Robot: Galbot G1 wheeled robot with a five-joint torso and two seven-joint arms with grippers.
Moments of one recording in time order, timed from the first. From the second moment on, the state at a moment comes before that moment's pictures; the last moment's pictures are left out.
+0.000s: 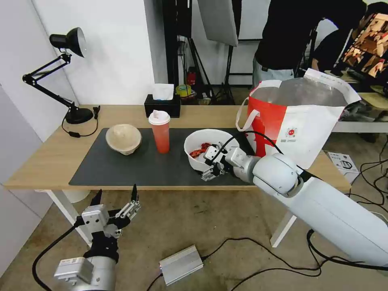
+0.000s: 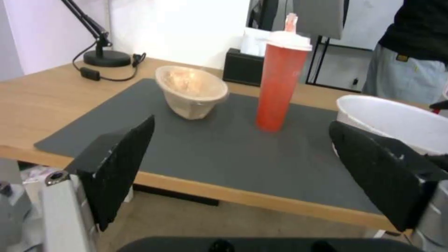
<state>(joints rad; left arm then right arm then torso) 1.87 -1.60 -0.50 -2.50 -0.10 0.12 -0.11 -0.44 0.83 -0.29 1.96 0.29 -0.72 -0.30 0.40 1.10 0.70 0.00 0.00</state>
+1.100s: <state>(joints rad) 1.89 -1.60 -0.51 -2.48 -0.09 0.13 -0.11 -0.45 0.93 -0.27 1.87 0.34 -0.72 -0.29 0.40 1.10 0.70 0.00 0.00</state>
